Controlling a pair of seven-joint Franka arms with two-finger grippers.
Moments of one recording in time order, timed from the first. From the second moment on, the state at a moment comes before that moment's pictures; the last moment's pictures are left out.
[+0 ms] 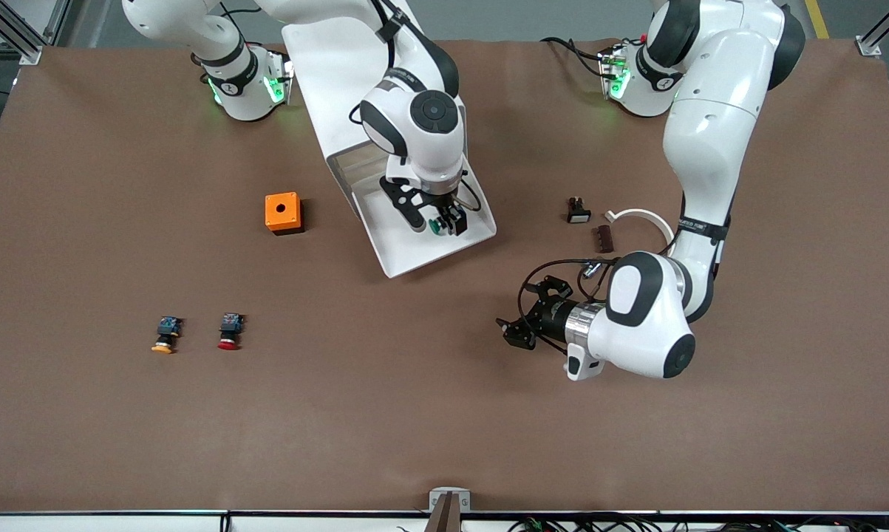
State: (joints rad) left arm -0.33 0.90 -0.04 -1.14 -0.66 1.77 -0.99; right arm 0.94 0.50 -0.06 -1.72 0.04 2.21 1.80
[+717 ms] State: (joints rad) left arm -0.40 0.81 -0.04 -1.14 -0.27 1.94 -0.94; right arm 0.98 0.56 -0.06 -1.71 0.04 2.29 1.85
